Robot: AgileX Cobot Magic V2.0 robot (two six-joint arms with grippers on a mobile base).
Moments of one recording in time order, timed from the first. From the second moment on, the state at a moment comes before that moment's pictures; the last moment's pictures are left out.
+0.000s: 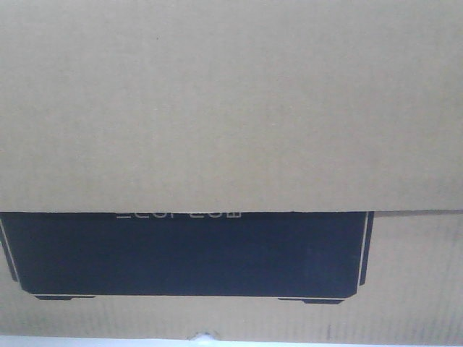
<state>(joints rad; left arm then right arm) -0.08 -0.01 0.03 -0.05 0.11 0.02 0.22 0.07 -0.38 0.05 0.58 0.06</state>
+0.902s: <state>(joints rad) -0.08 -0.01 0.03 -0.05 0.11 0.02 0.06 0.03 -0.12 0.03 0.33 0.09</state>
